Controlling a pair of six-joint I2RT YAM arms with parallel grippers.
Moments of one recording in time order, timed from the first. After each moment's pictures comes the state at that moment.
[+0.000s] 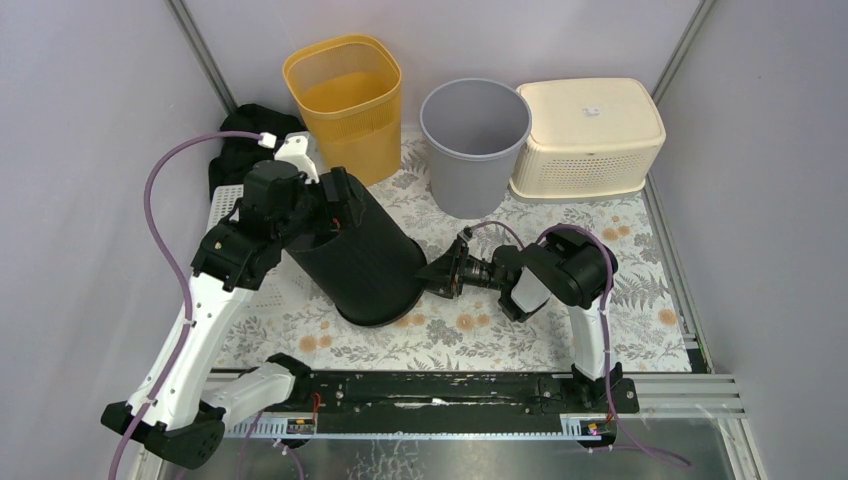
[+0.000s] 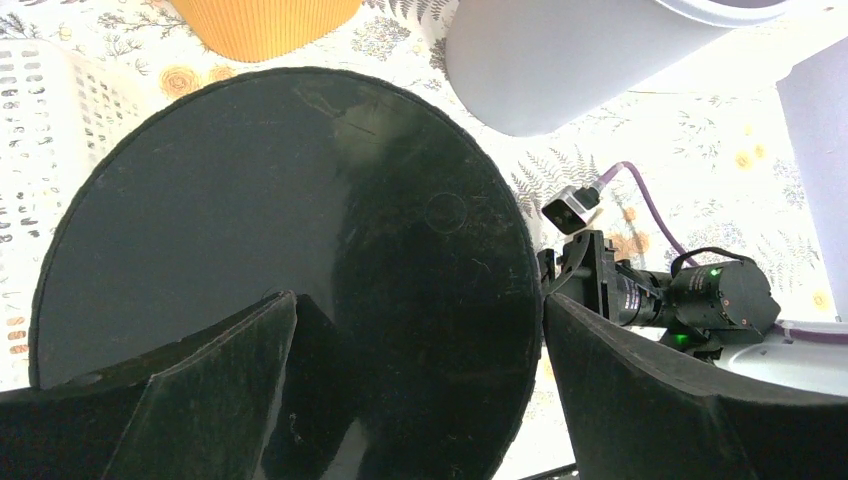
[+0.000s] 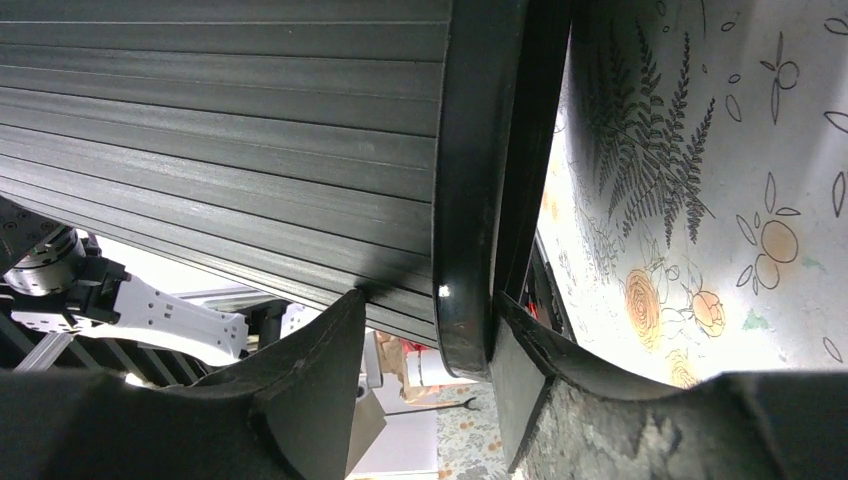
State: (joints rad) left arm -0.40 1.03 1.36 -0.85 -0.06 -0.39; right arm 0.65 2.08 0.53 1.52 -0.70 1.65
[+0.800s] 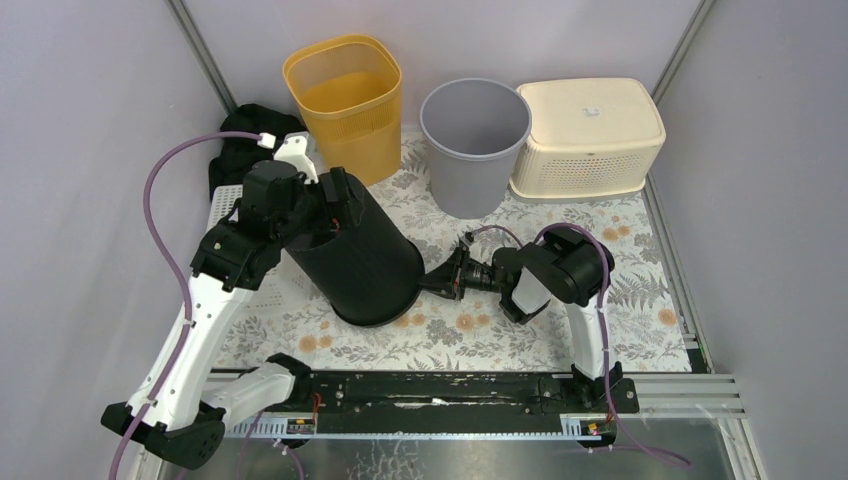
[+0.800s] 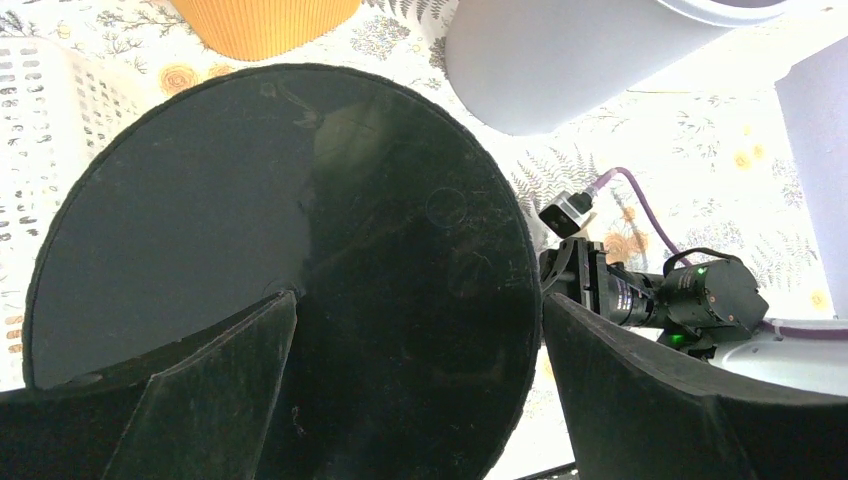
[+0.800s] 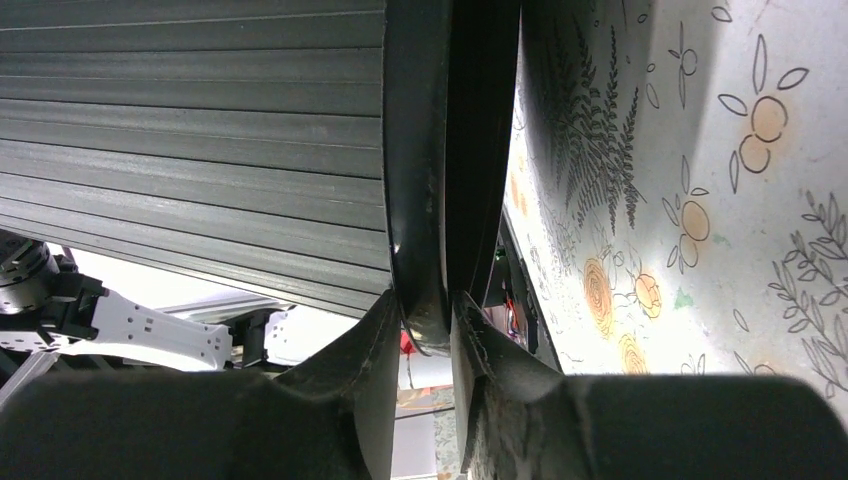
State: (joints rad) left arm -0.40 1.02 1.36 -0.84 -0.05 -0.39; right arm 0.64 2.11 0.52 1.50 -0.70 1.63
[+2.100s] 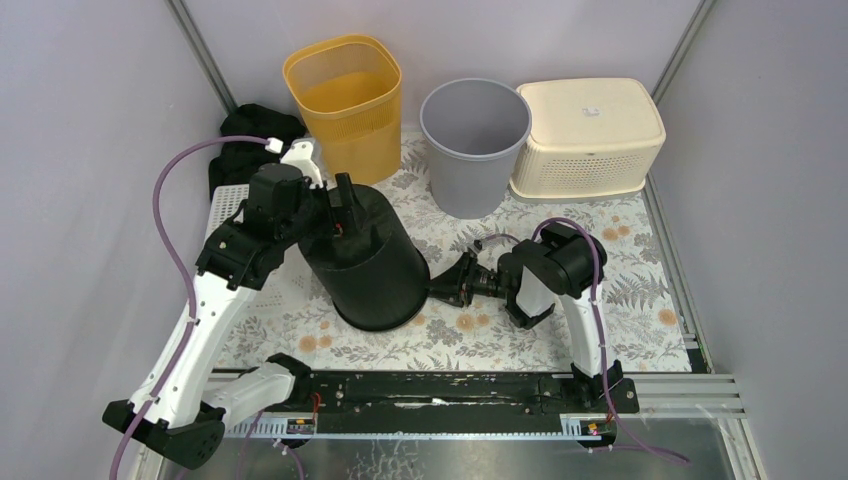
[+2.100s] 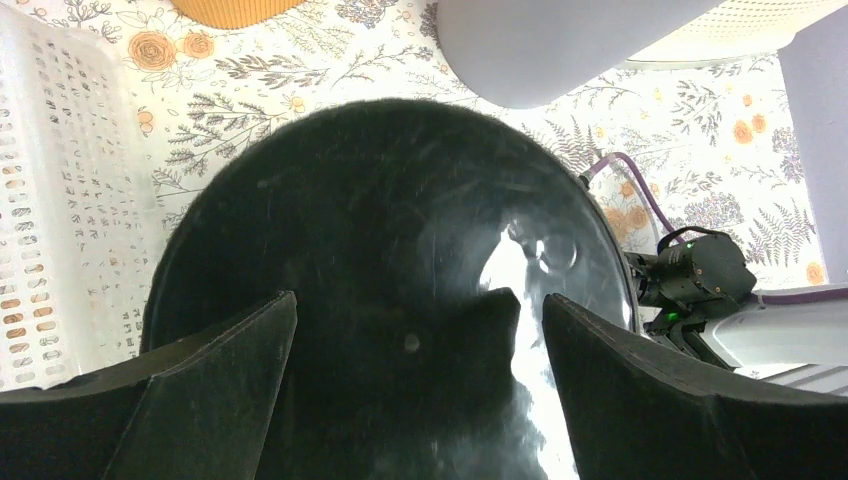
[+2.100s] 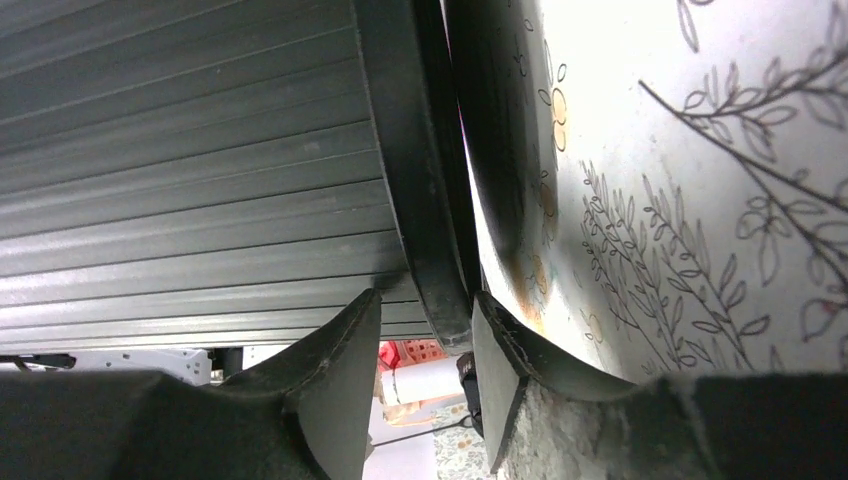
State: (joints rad) left arm -0.40 1.02 1.33 -0.85 -0.01 -0.39; right arm 0.60 2.19 0.47 1.53 -0.70 1.60
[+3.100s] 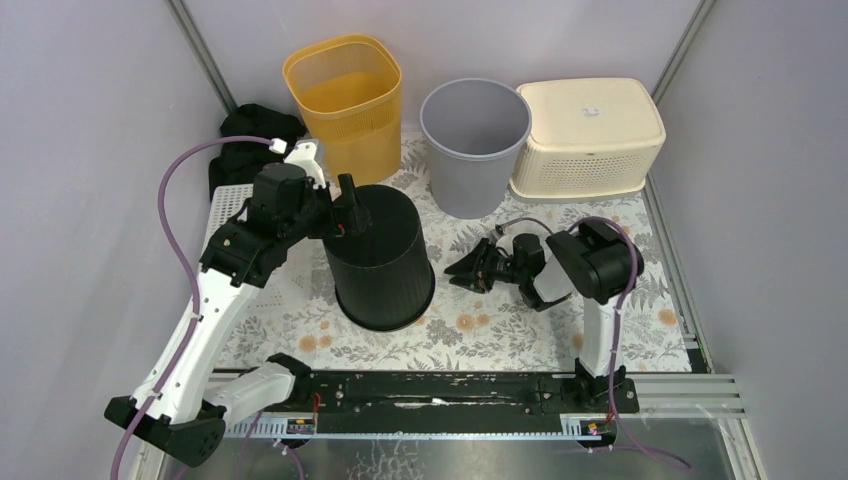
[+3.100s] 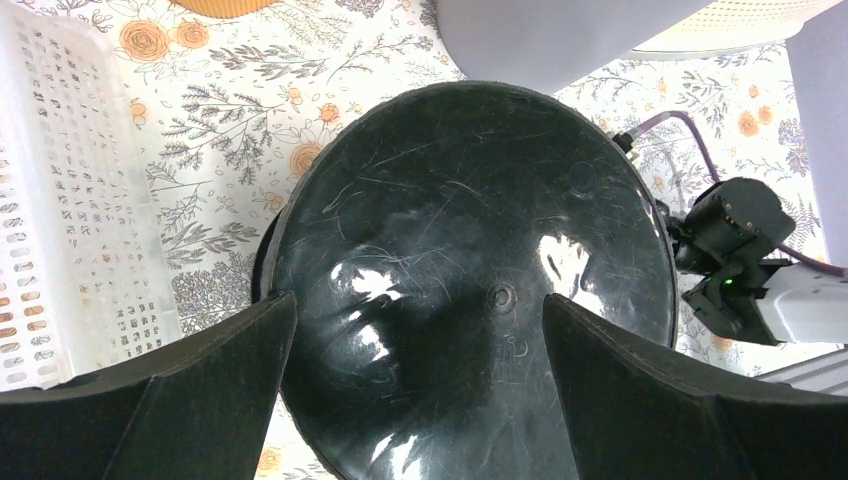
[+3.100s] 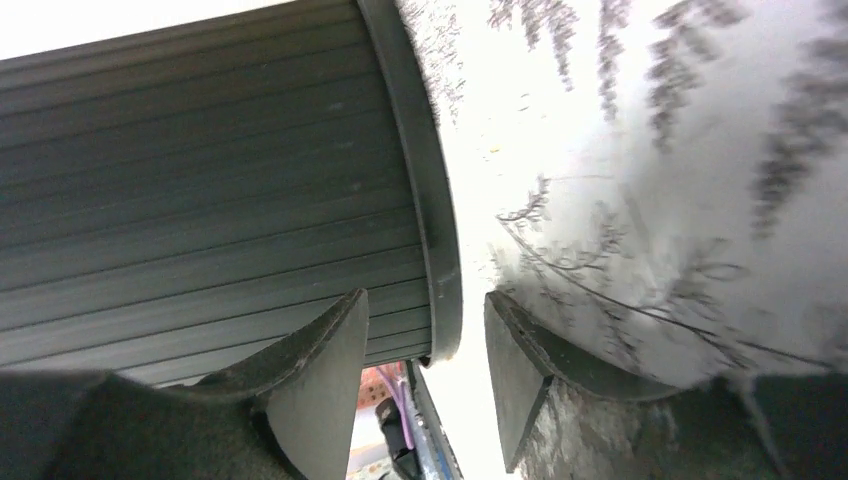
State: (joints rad) left arm -0.40 1.04 1.32 -0.85 -0.01 -0.39; right arm 0.44 2.06 0.48 1.20 -0.73 1.30
